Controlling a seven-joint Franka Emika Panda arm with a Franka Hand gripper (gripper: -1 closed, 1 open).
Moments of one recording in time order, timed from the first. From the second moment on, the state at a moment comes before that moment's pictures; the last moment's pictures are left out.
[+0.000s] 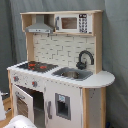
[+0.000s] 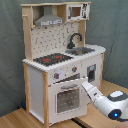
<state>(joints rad) -0.41 -1.48 1.73 -2.30 -0.11 2.33 0.48</state>
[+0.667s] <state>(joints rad) -0.33 -1.50 1.71 -2.36 -0.08 2.35 0.29</state>
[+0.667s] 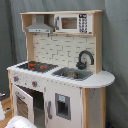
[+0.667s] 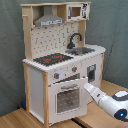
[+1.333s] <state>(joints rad) -0.25 -1.51 1.70 -2.42 -0.05 2.39 0.09</state>
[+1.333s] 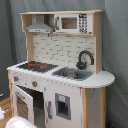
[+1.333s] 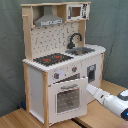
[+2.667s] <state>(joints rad) -0.09 -1.54 1.67 -2.54 0.00 2.44 -0.29</state>
